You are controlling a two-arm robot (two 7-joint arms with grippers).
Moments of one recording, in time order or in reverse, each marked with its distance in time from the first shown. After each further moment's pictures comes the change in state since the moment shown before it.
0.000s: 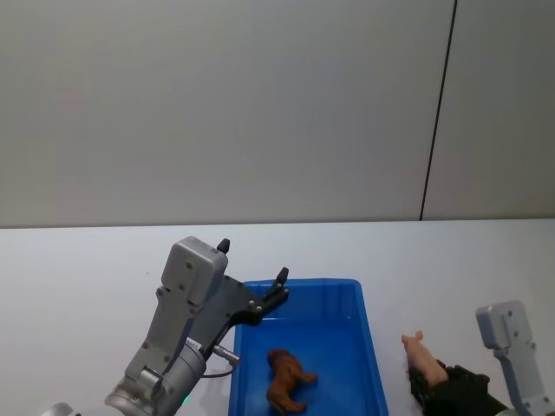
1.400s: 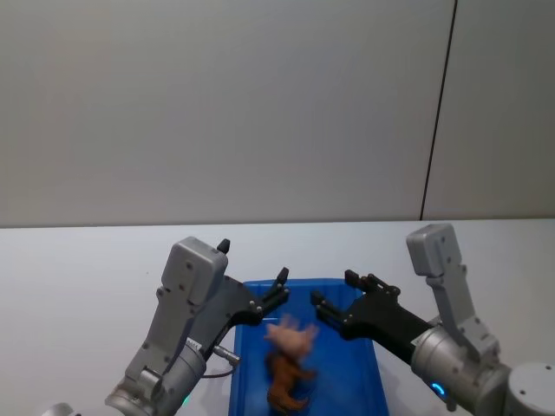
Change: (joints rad) left arm 0.000 0.000 0.000 0.000 0.000 0.000 0.000; right arm 0.219 -0.114 -0.048 0.128 -0.081 -0.182 0.282
